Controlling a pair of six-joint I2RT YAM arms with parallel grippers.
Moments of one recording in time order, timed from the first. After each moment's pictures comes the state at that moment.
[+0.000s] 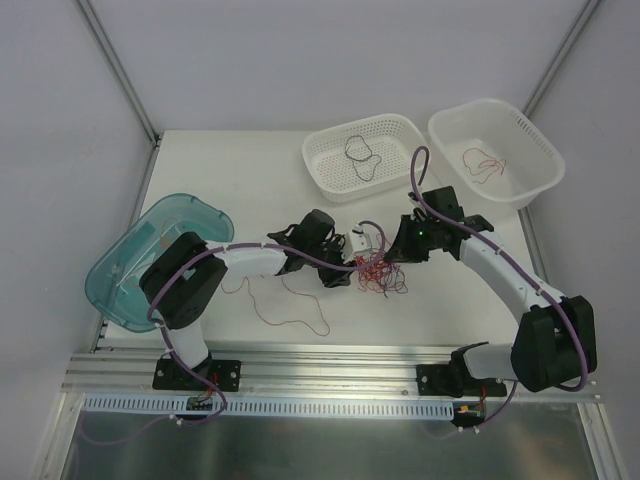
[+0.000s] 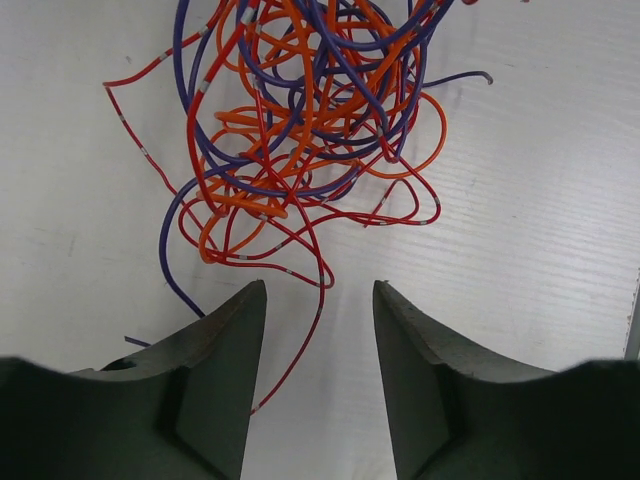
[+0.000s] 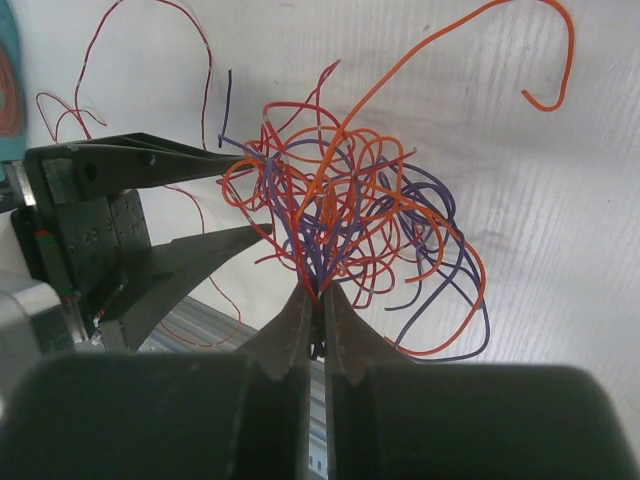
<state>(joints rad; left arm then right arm) -0.80 1.75 0.98 0.00 0.48 0.33 0.34 1.33 0.96 -0.64 -0.36 0.48</state>
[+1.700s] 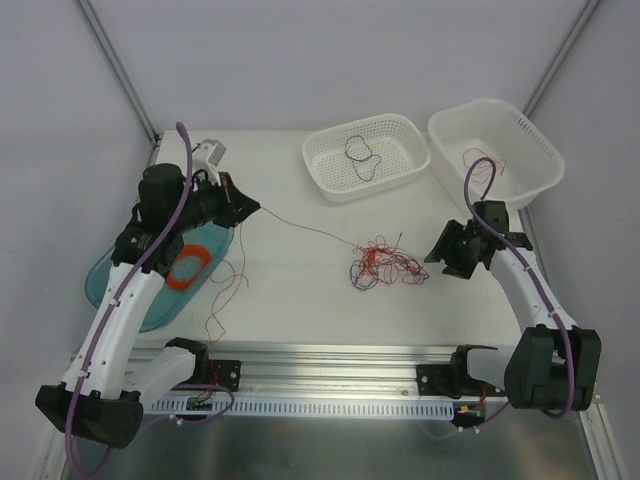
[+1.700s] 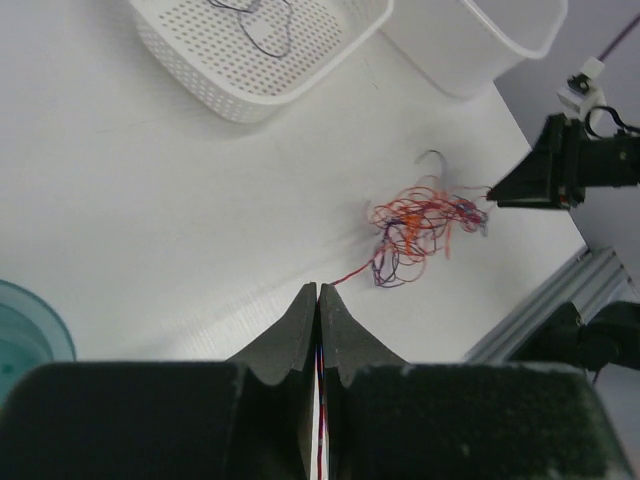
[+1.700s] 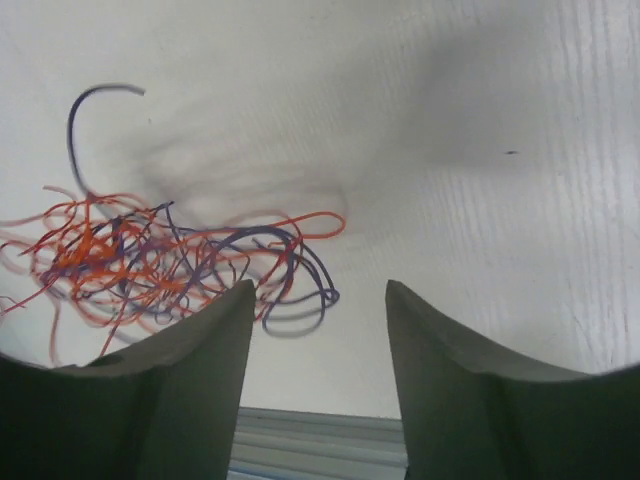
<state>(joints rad) -0.16 0.97 1.13 -0.51 0.51 -0.29 -0.02 1.20 0.83 -0.70 -0.24 0.49</state>
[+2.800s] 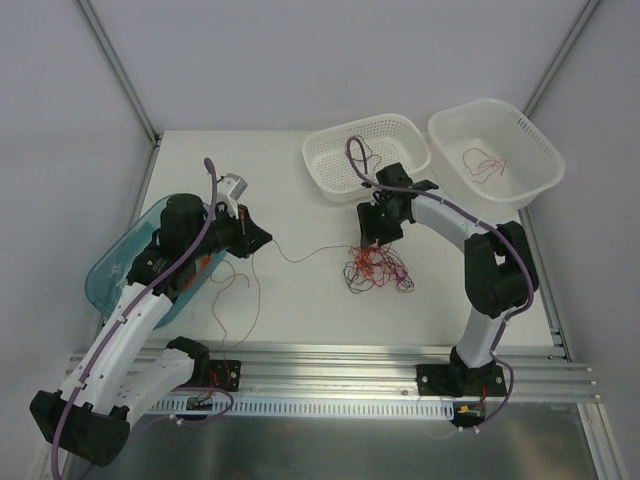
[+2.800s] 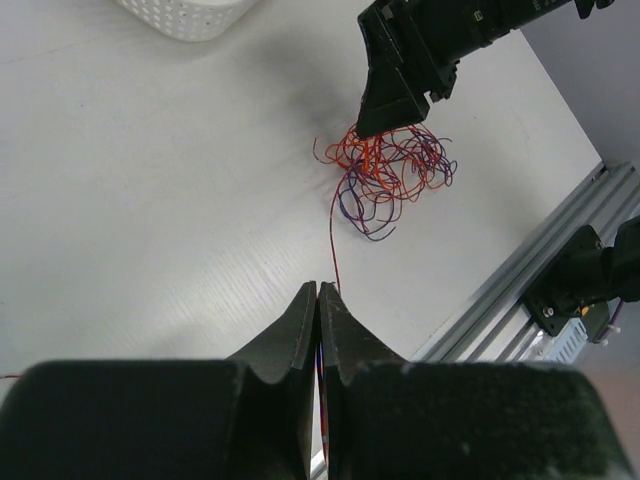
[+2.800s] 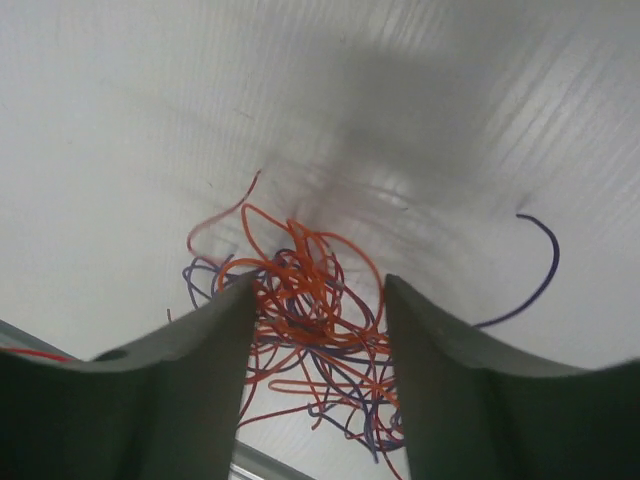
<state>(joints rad) -0.33 0.86 0.88 -0.44 0.47 -0.25 0.45 1.81 1.33 -0.69 -0.21 0.15</state>
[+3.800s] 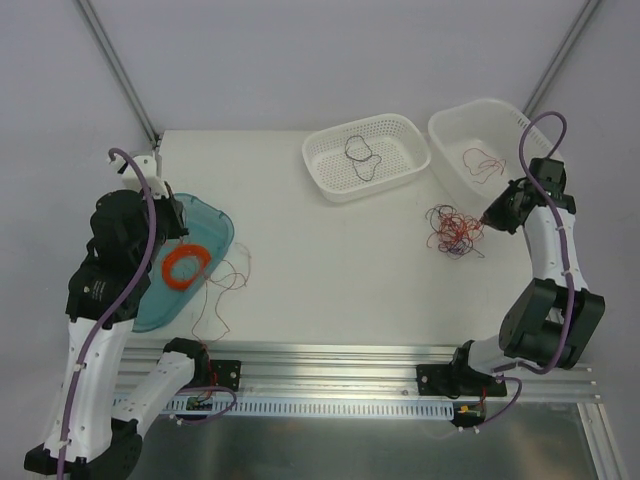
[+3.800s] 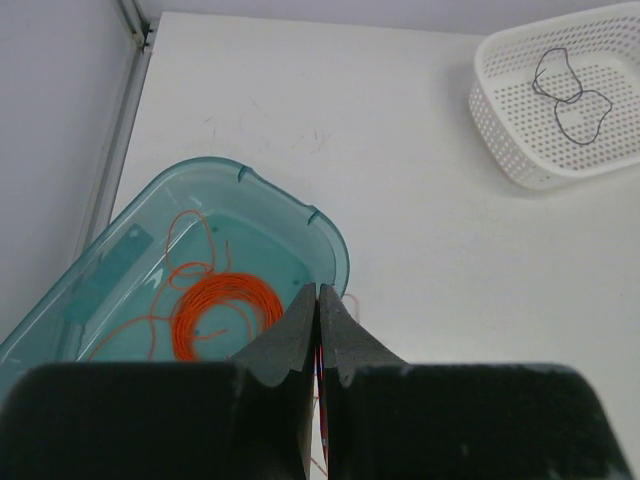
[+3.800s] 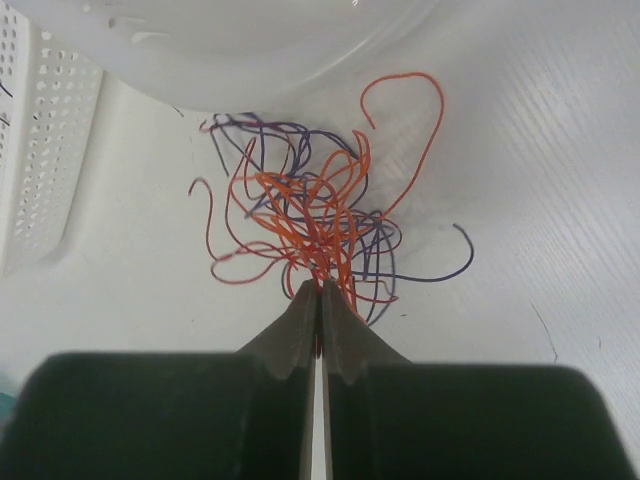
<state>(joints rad) -0.19 0.77 1.26 -0.79 -0.18 -0.13 -0.28 1.45 1.23 -0.73 -0.13 0.45</state>
